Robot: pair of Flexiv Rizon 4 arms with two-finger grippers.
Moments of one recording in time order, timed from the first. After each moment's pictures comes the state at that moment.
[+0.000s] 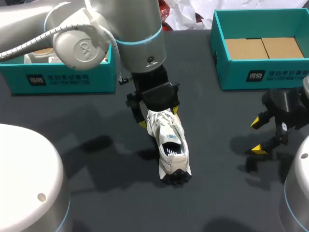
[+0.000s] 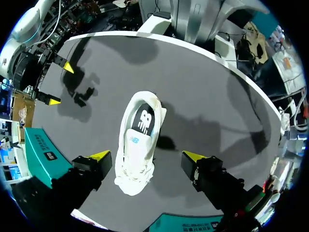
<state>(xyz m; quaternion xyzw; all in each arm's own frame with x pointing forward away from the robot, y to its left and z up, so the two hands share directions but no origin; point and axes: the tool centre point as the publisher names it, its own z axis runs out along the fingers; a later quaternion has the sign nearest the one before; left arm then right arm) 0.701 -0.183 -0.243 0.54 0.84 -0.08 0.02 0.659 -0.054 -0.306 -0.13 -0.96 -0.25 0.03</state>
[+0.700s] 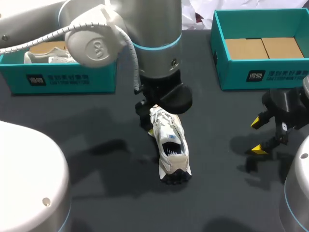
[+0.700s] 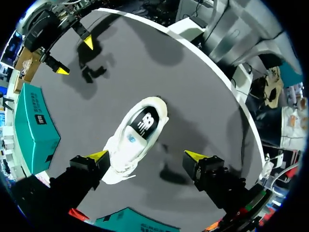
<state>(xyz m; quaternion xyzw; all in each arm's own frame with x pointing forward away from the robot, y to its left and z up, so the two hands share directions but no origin) 0.684 -0.188 -0.237 0.37 0.93 -0.03 0.00 0.659 -0.054 -0.306 -0.13 -0.96 -0.25 0.03</state>
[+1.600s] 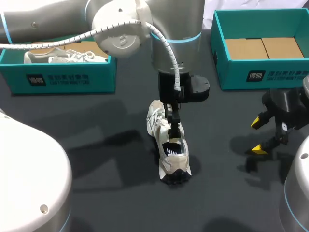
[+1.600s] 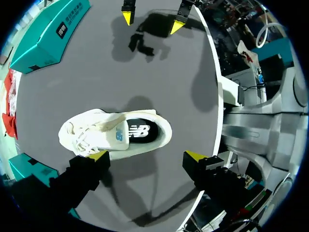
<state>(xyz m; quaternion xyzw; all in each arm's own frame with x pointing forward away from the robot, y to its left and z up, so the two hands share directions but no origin) 0.656 -0.209 -0.252 -0.06 0.99 0.00 -0.10 0.659 -0.054 -0.306 -0.13 -0.96 -0.25 0.03</state>
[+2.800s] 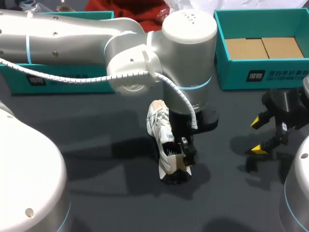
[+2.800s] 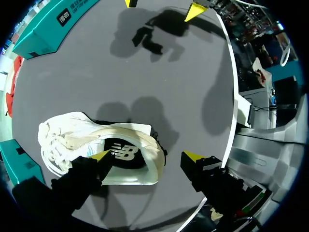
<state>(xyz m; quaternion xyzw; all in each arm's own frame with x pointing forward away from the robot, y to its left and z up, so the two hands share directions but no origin) 0.621 -0.240 -0.319 -0.12 0.99 -0.01 -0.06 0.659 -0.054 -0.306 -0.13 -0.96 -0.25 0.03</state>
